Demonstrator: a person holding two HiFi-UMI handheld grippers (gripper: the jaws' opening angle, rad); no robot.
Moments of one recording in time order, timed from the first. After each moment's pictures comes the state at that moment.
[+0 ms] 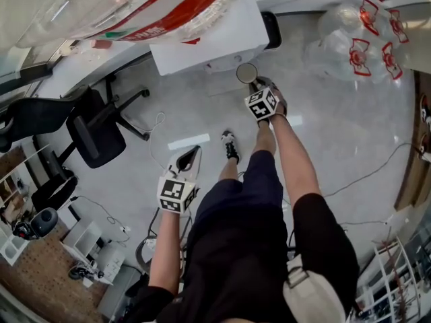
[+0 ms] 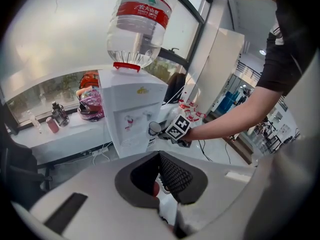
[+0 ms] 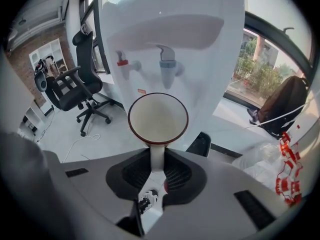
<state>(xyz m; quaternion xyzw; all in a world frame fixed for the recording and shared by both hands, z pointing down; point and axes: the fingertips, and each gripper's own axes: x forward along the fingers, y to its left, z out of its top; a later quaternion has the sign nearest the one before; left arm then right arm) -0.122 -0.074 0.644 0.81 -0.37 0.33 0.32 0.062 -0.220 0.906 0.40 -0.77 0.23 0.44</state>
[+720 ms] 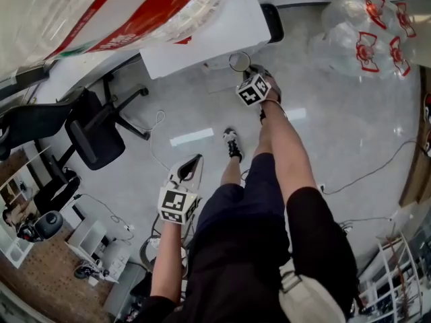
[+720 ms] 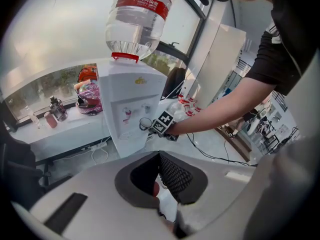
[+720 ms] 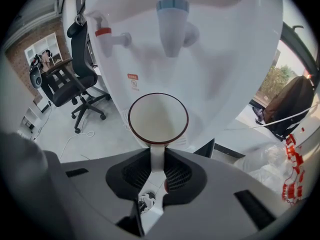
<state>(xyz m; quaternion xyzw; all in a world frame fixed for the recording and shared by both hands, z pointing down) -0.118 -0.057 0.668 0.80 -0.36 0.34 0.33 0.043 -0.255 0.962 0.40 -0.75 0.23 0.47</state>
